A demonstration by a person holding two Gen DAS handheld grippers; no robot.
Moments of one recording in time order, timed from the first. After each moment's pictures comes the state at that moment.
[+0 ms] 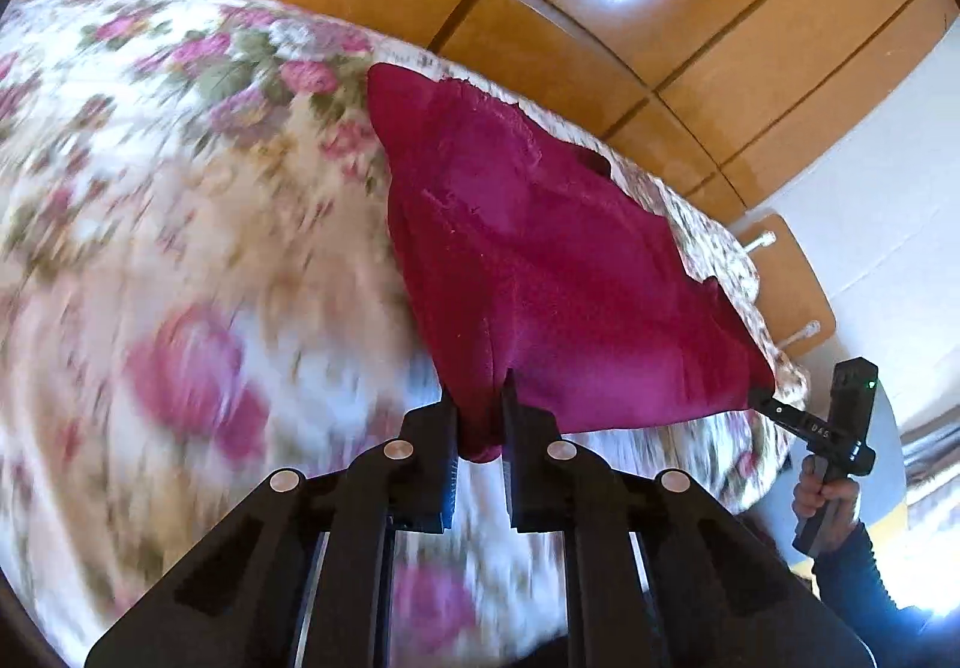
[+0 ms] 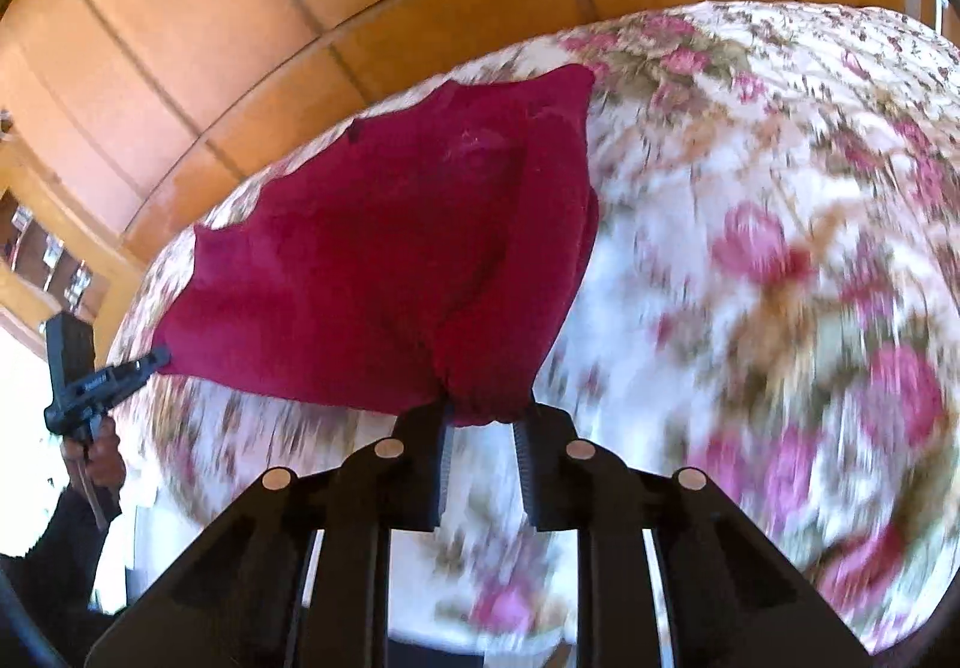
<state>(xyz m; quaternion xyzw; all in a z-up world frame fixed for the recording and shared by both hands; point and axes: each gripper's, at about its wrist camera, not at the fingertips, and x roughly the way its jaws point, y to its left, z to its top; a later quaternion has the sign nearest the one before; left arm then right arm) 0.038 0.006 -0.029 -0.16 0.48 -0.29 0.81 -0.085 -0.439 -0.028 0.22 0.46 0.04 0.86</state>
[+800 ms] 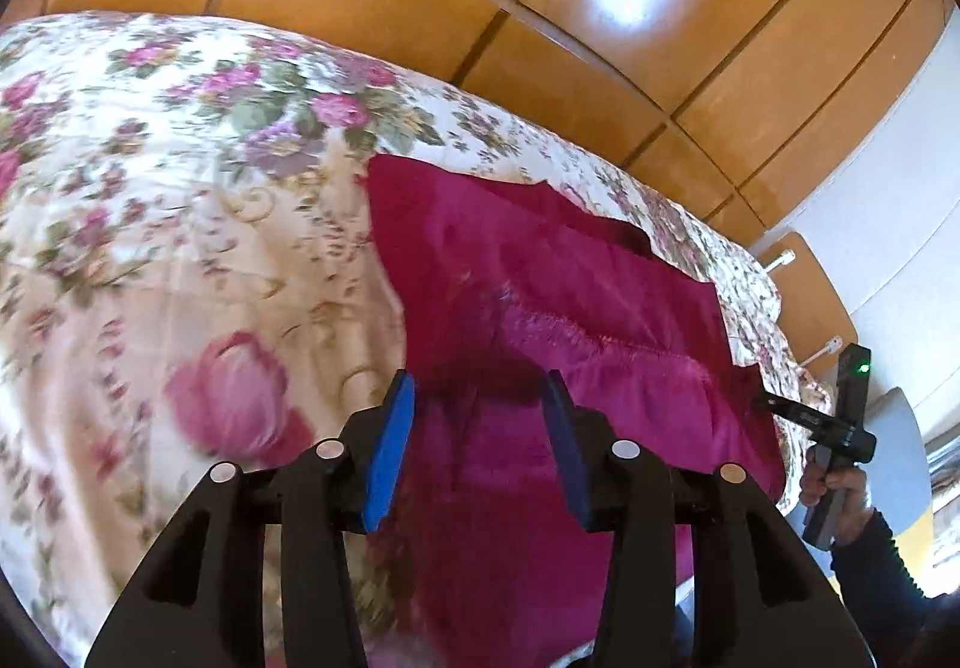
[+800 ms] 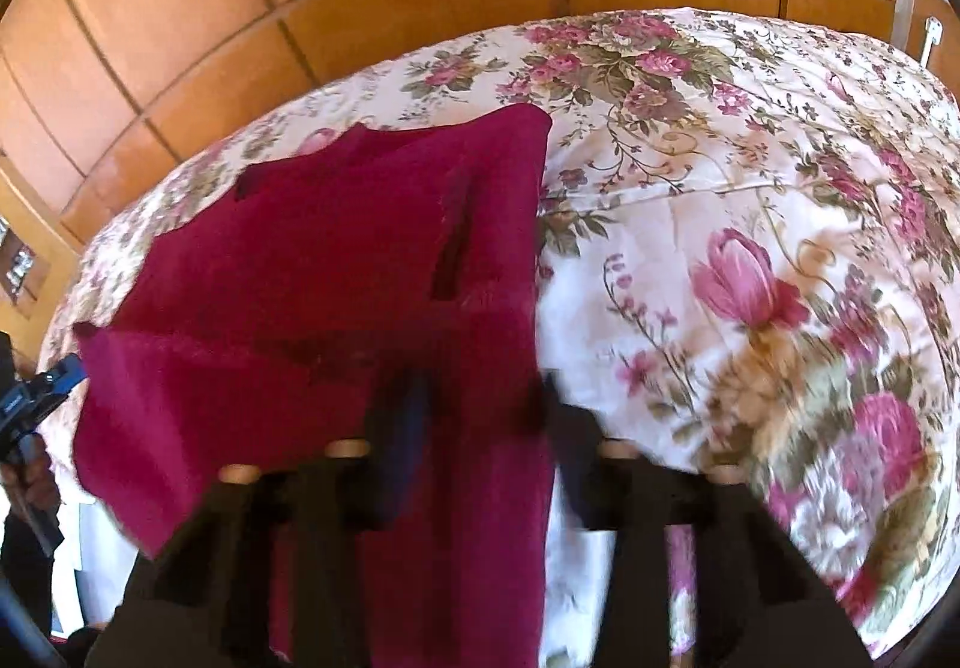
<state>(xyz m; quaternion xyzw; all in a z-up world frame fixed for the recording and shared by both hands) 0.072 0.004 -0.026 -0.16 0.45 -0.27 0.84 -0.027 -0.445 -0.041 0.16 0.46 -0.03 0.87</state>
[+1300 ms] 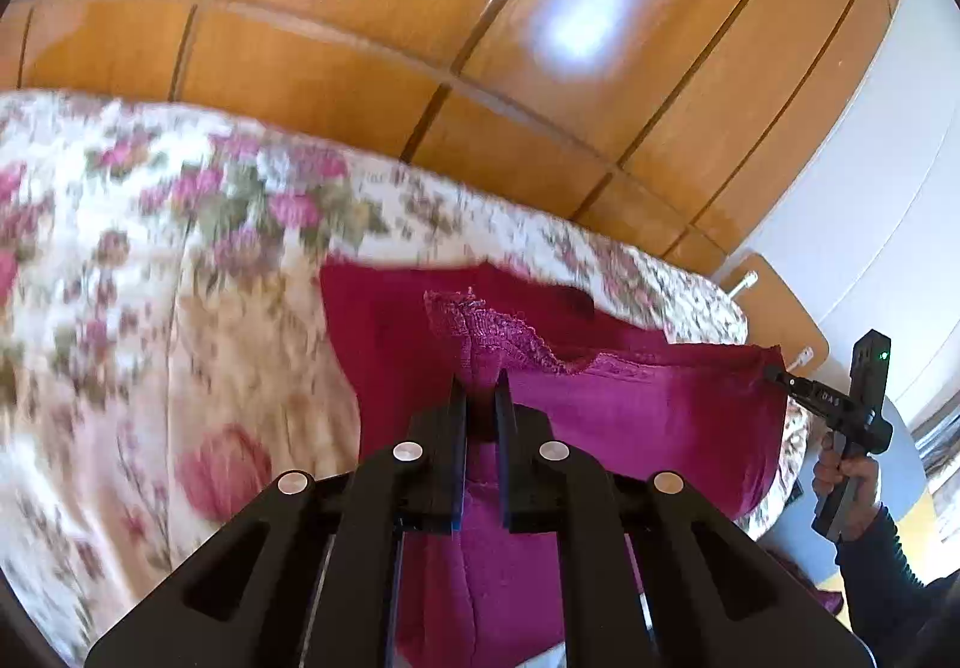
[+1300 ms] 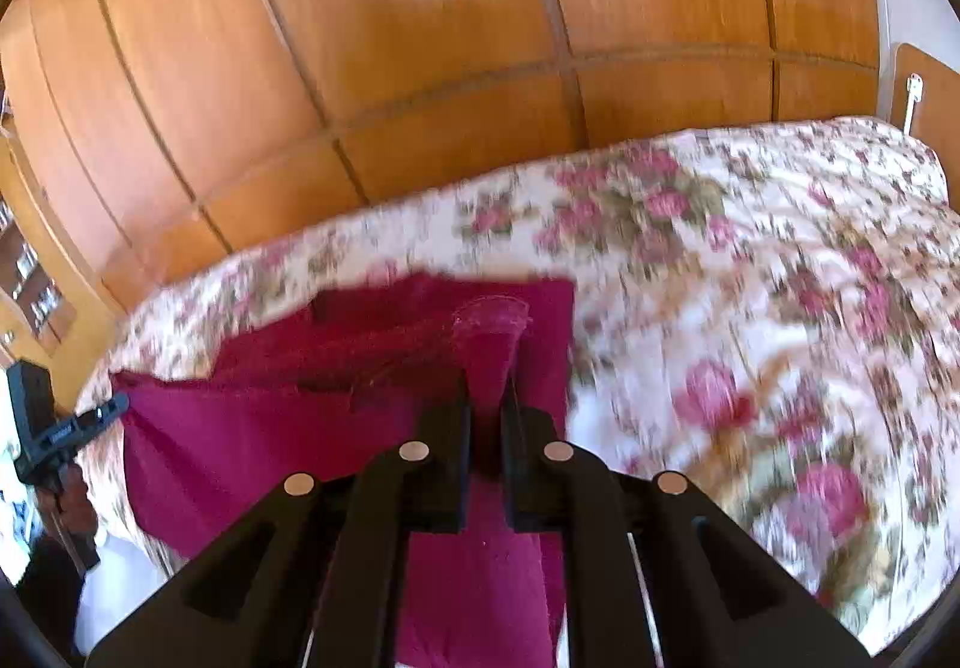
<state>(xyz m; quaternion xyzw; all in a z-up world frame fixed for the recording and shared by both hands) 0.070 0.006 0.035 -0.15 0.37 -0.29 0.87 -0.036 -0.448 0.053 0.17 0.34 -0.02 0.92</state>
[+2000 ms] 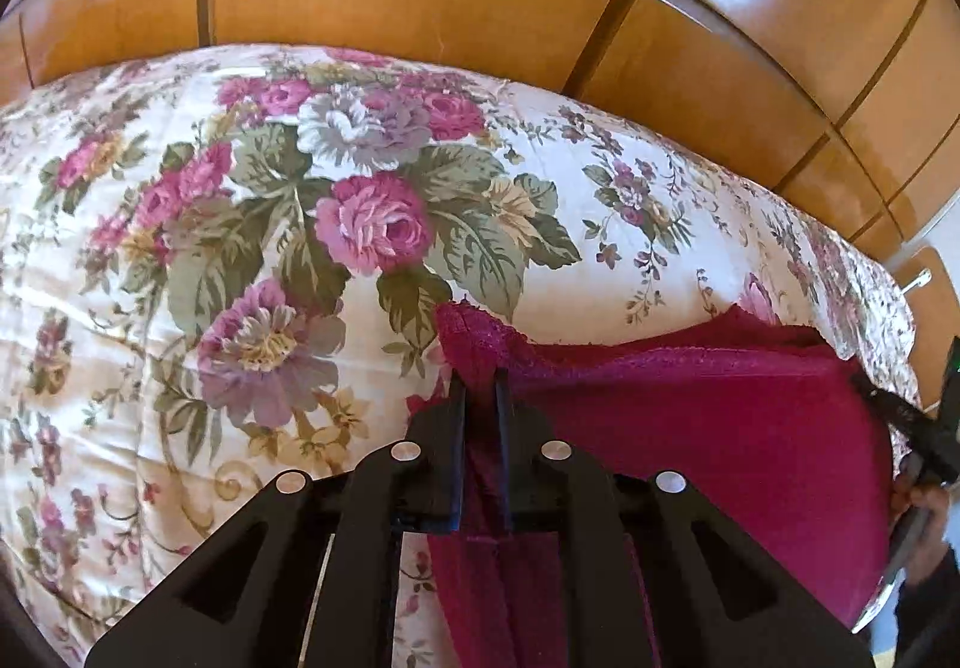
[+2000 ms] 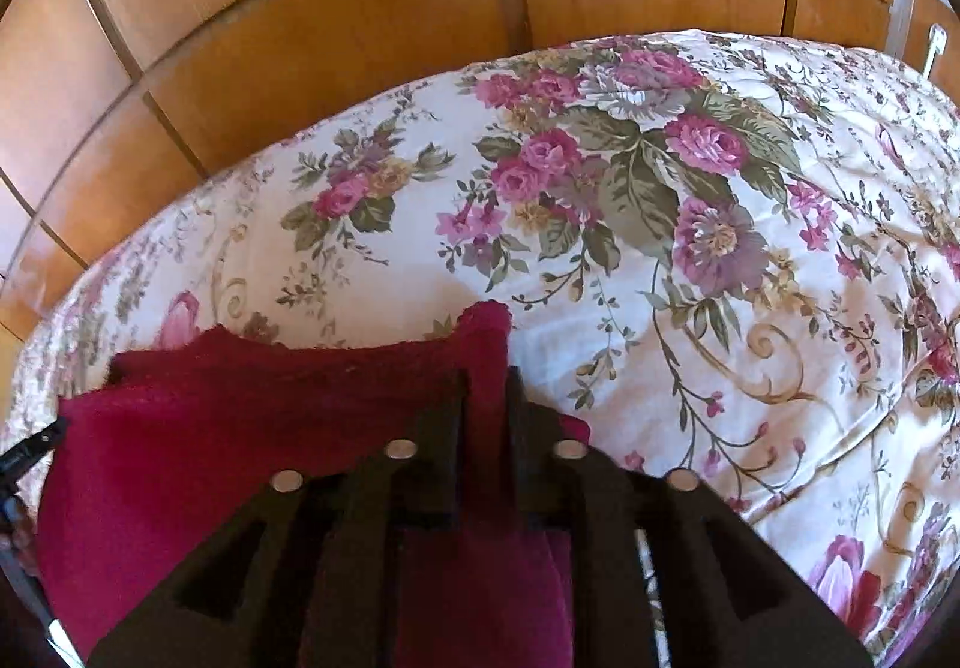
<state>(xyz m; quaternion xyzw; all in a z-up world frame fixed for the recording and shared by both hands) 0.239 -0.043 -0.049 -0.07 0.49 -0.14 0.86 0.135 -0.494 -0.064 0.18 0.45 -0.10 0.87</state>
